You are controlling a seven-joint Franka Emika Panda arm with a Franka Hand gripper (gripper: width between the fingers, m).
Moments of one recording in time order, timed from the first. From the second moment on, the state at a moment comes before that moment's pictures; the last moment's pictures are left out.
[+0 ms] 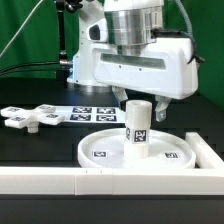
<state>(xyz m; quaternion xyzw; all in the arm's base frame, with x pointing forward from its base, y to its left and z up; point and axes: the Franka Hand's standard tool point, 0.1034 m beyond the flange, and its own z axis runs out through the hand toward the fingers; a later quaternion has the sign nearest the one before) 0.560 0.045 0.081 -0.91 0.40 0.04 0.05</state>
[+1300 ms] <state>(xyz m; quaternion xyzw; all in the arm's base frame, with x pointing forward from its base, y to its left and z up) 0.537 -0.010 0.117 -1.00 0.08 0.02 0.05</state>
